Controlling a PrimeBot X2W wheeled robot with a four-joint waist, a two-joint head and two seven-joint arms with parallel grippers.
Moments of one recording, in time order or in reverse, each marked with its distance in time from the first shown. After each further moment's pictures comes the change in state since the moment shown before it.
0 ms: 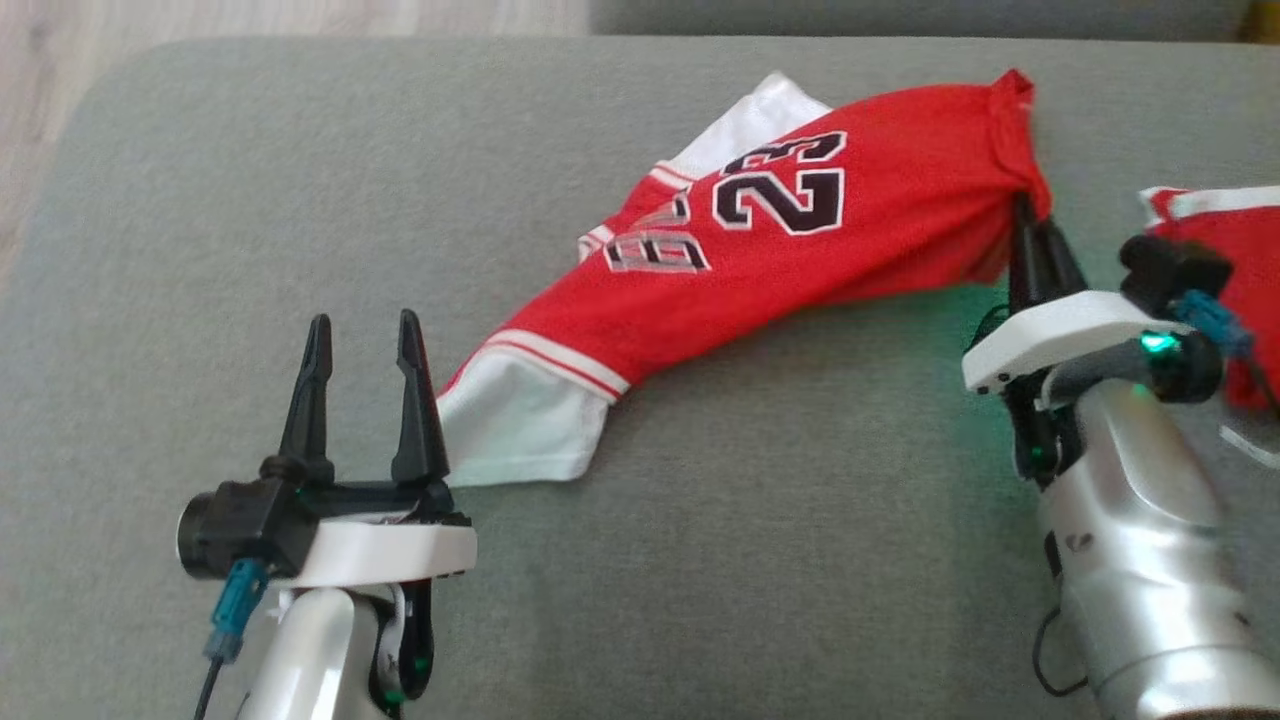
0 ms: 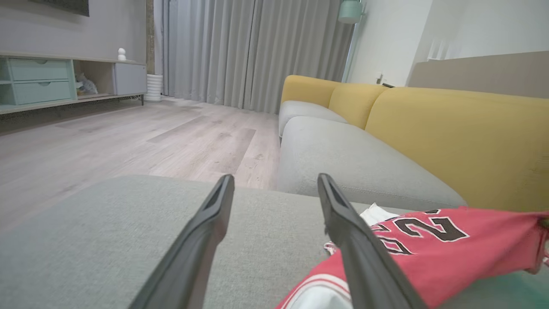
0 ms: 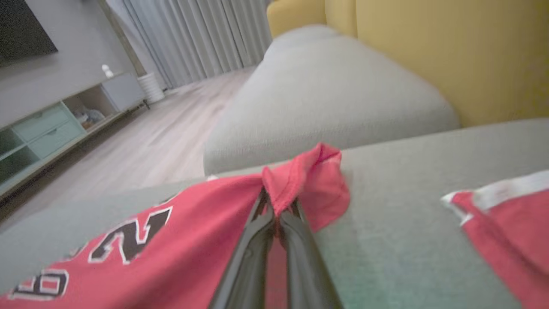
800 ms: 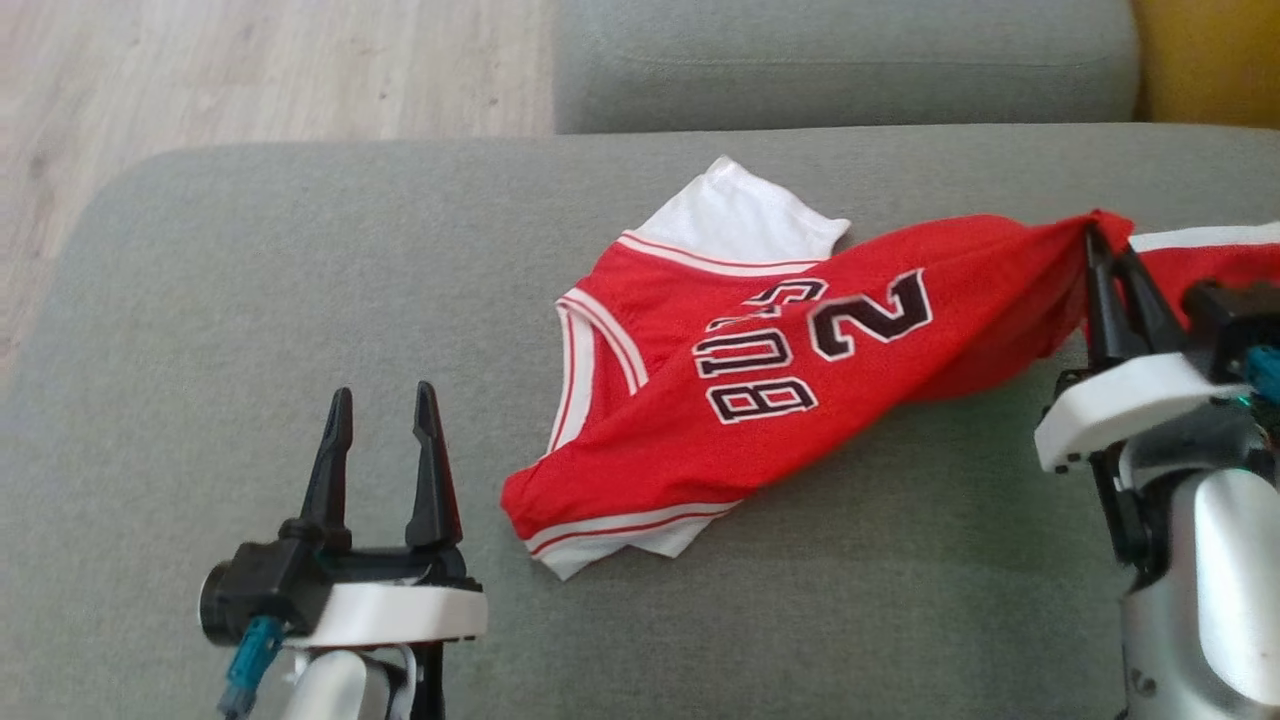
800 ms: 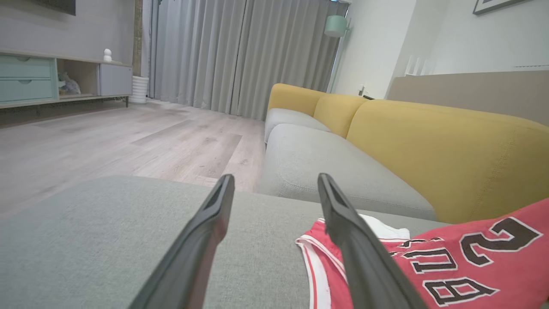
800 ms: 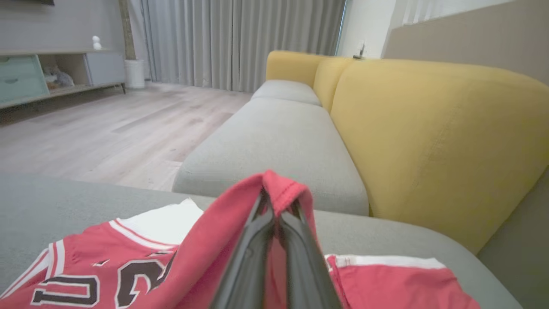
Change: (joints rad) left arm 0.102 0.000 -0.021 -0.004 -0.030 0.000 0.000; right arm 0.385 0.003 -0.070 -0.797 -0.287 0.000 0.385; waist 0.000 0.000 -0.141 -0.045
